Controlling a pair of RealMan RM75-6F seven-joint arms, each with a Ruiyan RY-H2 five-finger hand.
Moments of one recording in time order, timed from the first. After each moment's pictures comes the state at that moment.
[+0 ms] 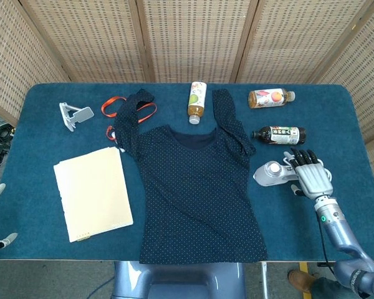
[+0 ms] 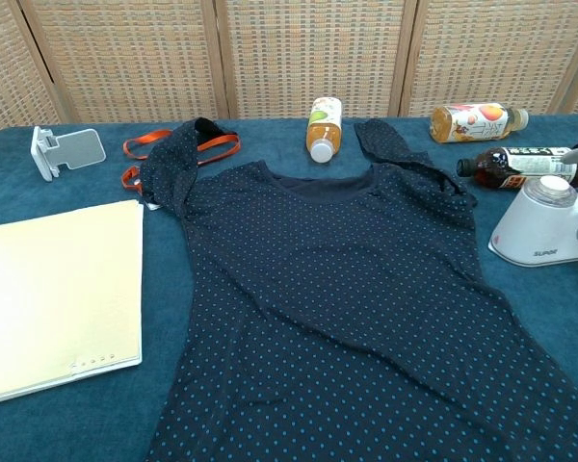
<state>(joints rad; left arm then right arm) 0.01 -0.95 0.01 -1.76 1.54 1.50 0.09 0.47 -1.37 0.16 -1.20 -1.35 0.96 -0.13</state>
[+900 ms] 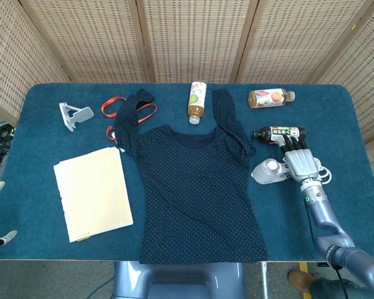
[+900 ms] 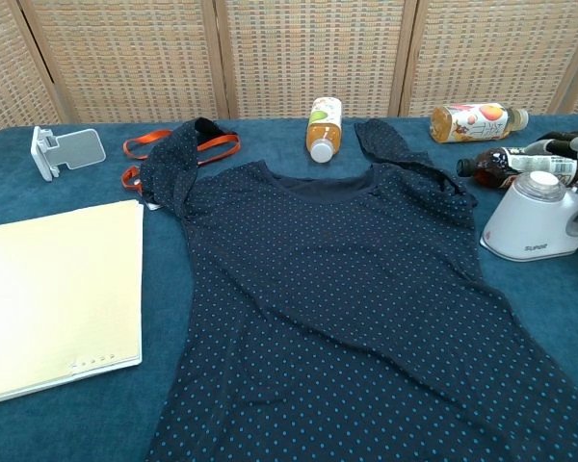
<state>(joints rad) 0.00 -0.95 0.00 -1.77 1.51 1.49 0.09 0.60 -1.57 0.19 -0.87 -1.30 0.88 -0.08</state>
